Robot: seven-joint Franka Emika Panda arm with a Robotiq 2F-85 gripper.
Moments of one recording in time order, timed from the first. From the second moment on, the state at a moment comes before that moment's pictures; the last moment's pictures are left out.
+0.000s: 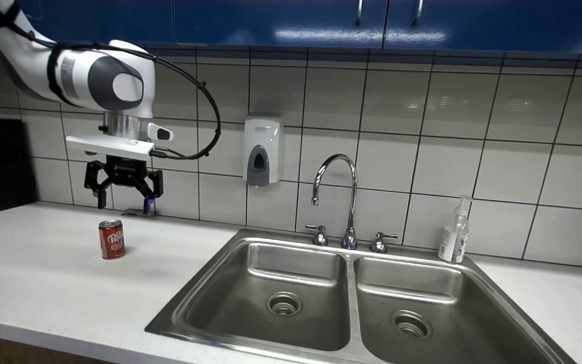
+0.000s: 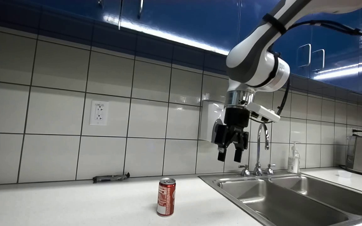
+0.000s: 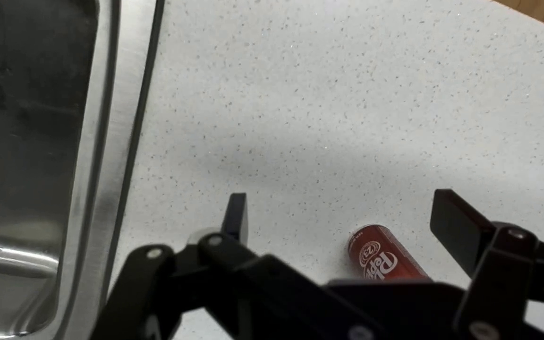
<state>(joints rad) 0.18 -0.17 -0.02 -2.47 0.16 2.31 -0.32</state>
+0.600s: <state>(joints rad) 0.18 0.08 0.06 -2.28 0.14 2.39 -0.35</state>
